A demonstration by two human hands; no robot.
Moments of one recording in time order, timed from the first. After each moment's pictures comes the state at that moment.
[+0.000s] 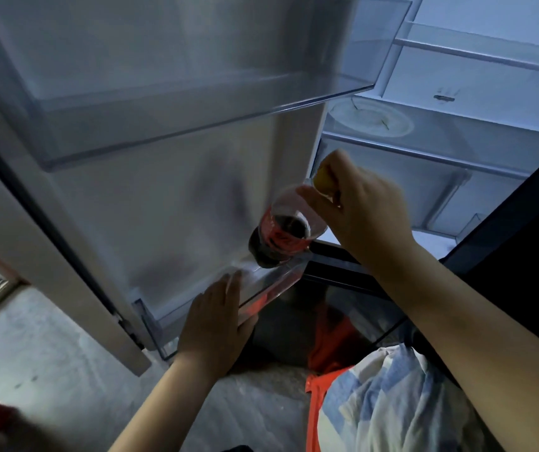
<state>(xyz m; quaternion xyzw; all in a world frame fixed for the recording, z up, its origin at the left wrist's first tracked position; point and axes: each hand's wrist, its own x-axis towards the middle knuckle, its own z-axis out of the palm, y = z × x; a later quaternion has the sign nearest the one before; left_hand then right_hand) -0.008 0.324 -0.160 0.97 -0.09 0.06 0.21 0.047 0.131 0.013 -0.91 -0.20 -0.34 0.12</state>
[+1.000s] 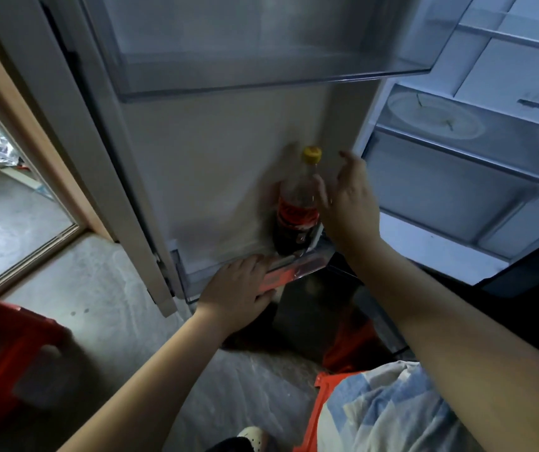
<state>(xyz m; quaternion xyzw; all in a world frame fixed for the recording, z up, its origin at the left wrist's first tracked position) -0.009 0.321 -0.164 0.99 -0.12 0.05 0.10 0.099 0.151 -0.066 -0.90 -0.15 -0.26 0.32</state>
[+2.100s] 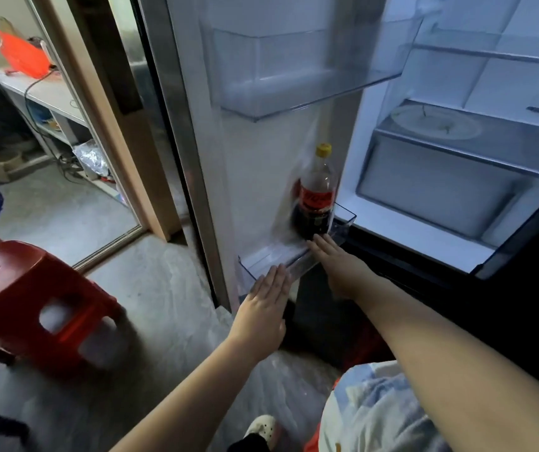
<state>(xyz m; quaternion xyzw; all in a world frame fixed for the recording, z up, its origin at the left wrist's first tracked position) -0.156 0.207 -0.159 1.00 -0.02 0.00 0.03 -0.012 0.058 -0.125 -0.93 -0.36 0.09 0.05</state>
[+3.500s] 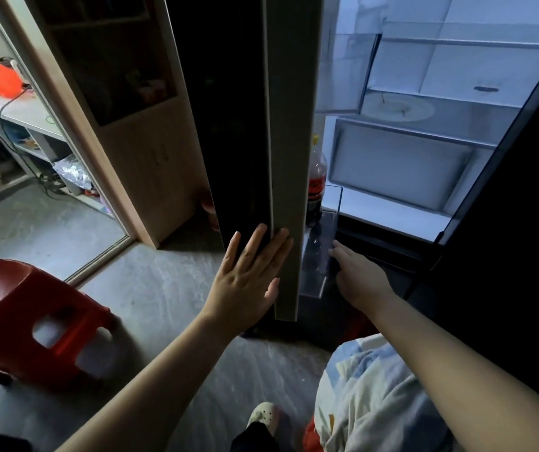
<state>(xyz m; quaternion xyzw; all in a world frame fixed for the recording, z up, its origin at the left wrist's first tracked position) -0.179 0.193 -0.116 0.92 -0.14 0.35 -0.11 -0.080 -0.025 -0.137 -0.97 -0.22 -0.03 0.13</state>
